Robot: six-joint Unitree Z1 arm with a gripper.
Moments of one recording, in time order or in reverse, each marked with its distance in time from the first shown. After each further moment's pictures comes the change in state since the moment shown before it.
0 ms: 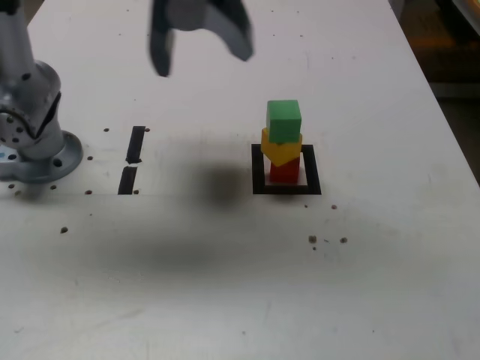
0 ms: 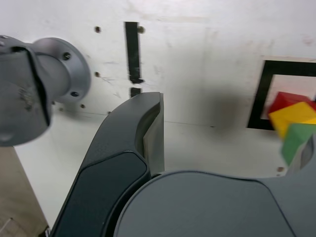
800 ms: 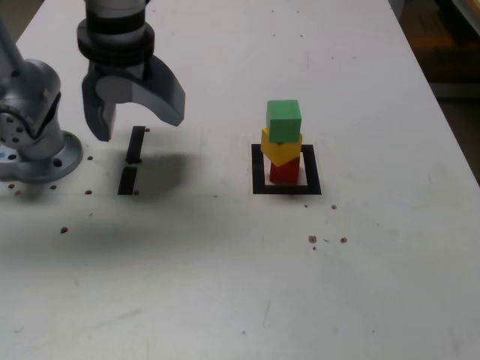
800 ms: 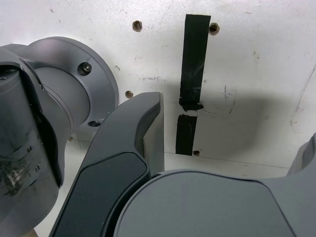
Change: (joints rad) arm 0.000 -0.206 0.636 -0.452 -0.056 -0.026
